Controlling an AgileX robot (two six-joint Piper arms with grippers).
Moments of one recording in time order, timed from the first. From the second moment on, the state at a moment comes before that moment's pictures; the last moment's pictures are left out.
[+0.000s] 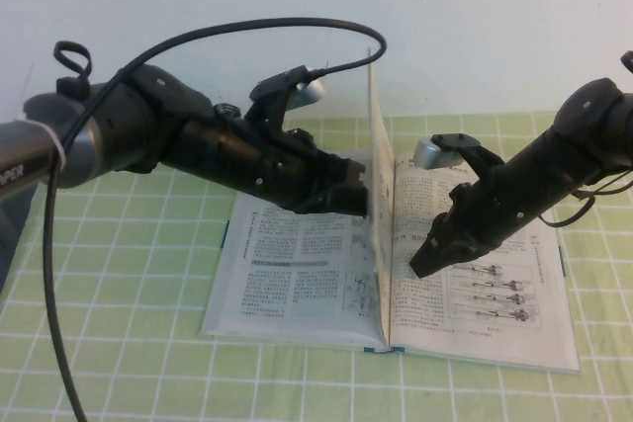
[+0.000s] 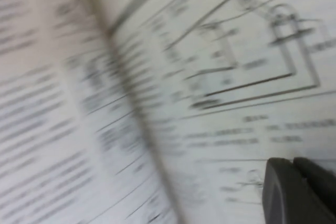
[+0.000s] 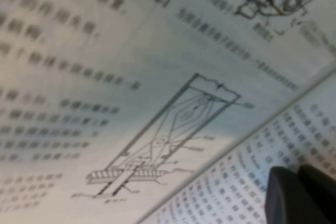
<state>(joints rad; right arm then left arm) 0.25 2.16 -1.43 0.84 1.00 -0.92 -0.38 1.88 -1.33 -1.12 0.84 0.74</state>
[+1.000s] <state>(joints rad) 0.25 2.16 -1.43 0.88 1.01 -0.92 -0.54 1.85 -1.63 -0.90 1.00 0.58</state>
